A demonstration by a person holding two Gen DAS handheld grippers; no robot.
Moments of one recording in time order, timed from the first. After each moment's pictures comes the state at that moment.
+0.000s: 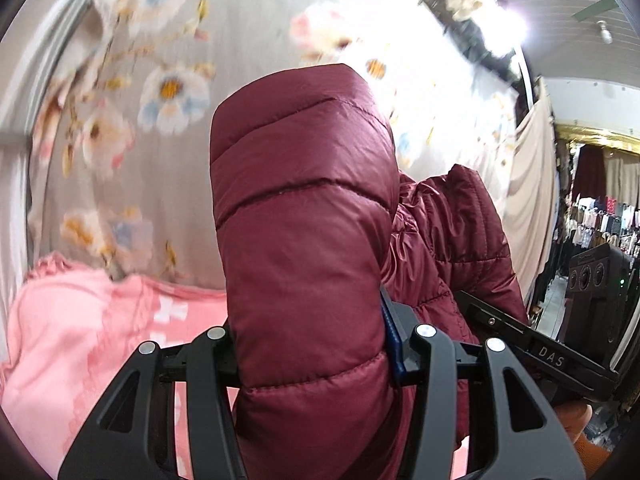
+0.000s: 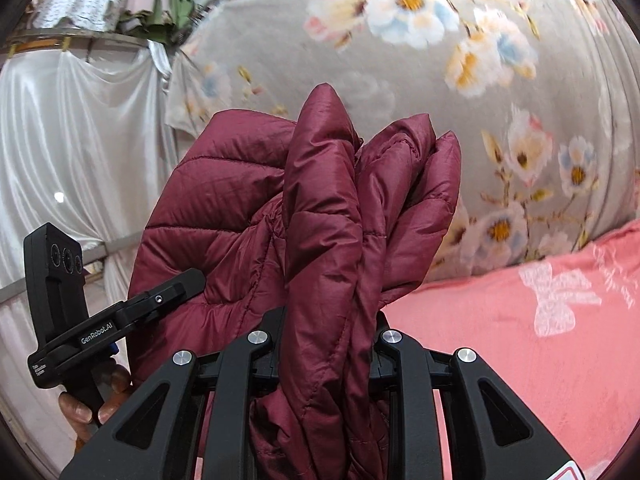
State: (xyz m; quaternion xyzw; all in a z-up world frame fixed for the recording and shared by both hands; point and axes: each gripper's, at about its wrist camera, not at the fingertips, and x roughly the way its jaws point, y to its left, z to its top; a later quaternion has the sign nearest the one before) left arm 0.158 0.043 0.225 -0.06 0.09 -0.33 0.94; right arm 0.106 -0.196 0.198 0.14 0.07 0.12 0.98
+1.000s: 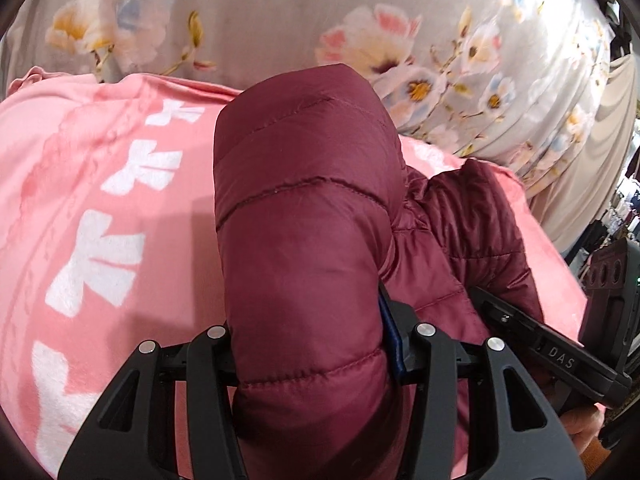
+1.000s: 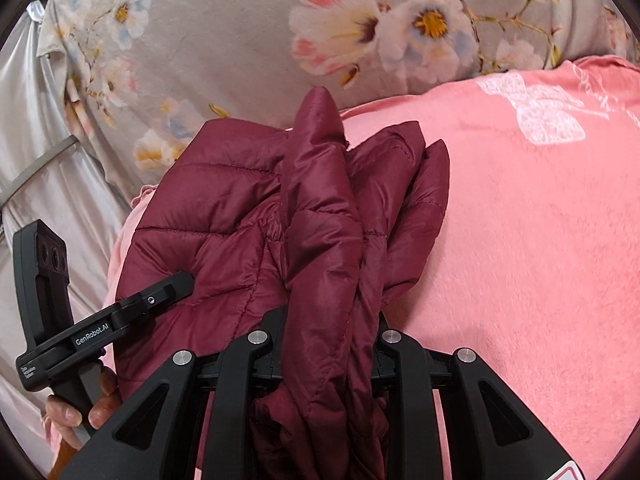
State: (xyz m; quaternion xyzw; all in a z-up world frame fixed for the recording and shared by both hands) left arm 0.310 -0.003 -0.005 -0.06 0.33 -0.27 0.90; right arm 0.243 -0.235 -0.016 0.21 0.28 0.06 0.94
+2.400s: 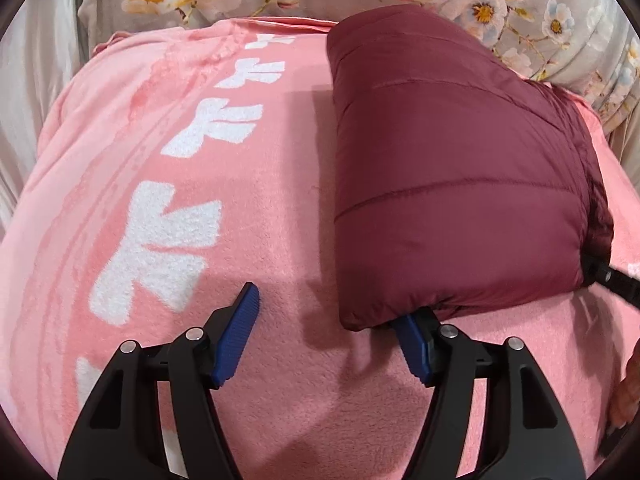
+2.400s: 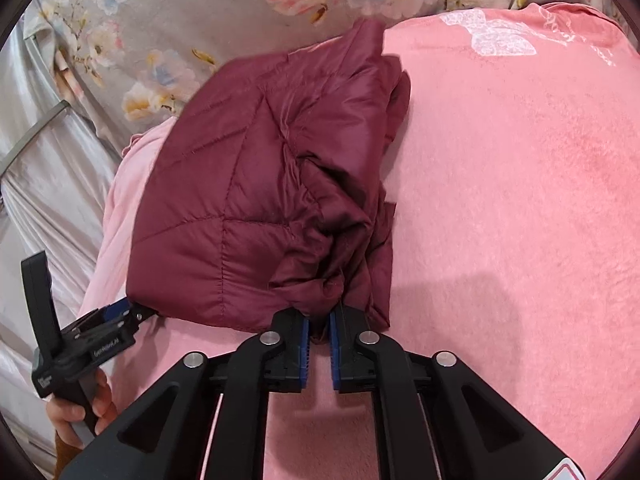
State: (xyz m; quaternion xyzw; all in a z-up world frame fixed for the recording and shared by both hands) left arm 0.219 0.038 -0.065 0.05 0.41 -0.11 0.90; right arm 0.157 -0.237 -0.047 0.22 0.37 0.05 0.90
